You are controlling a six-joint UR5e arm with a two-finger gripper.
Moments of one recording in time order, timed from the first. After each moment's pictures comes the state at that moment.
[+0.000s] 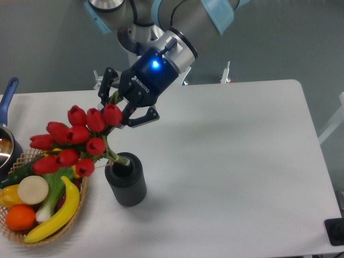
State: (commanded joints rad) arm 2.54 -1.66 -1.72 -0.79 0.37 0.76
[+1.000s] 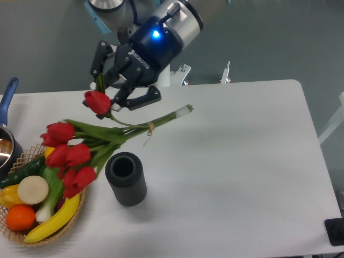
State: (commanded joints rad) arm 2.61 -1.67 -1.63 -0.79 0.37 0.67
